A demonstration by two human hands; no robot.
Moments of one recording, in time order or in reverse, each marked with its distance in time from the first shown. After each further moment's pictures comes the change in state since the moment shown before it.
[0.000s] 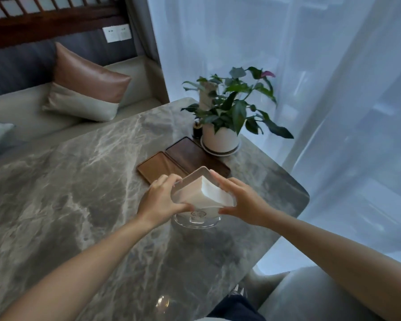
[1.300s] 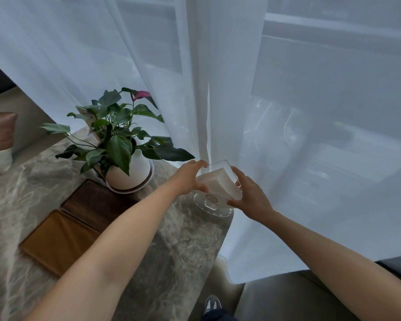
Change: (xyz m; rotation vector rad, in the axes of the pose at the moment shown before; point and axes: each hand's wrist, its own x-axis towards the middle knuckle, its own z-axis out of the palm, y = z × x) left_hand 0.192 0.216 0.177 0.133 -0.526 0.345; right_hand -0.067 0.196 -0.111 0.004 0.353 0.650
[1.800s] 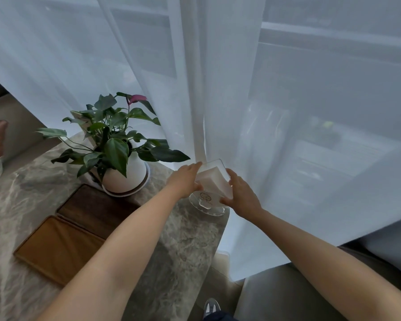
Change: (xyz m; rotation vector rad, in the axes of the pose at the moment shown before) left_hand -0.001 -0.001 0.010 0.253 0.011 0.012; right_hand -0.004 -0.009 0.010 -0.011 0.010 0.070
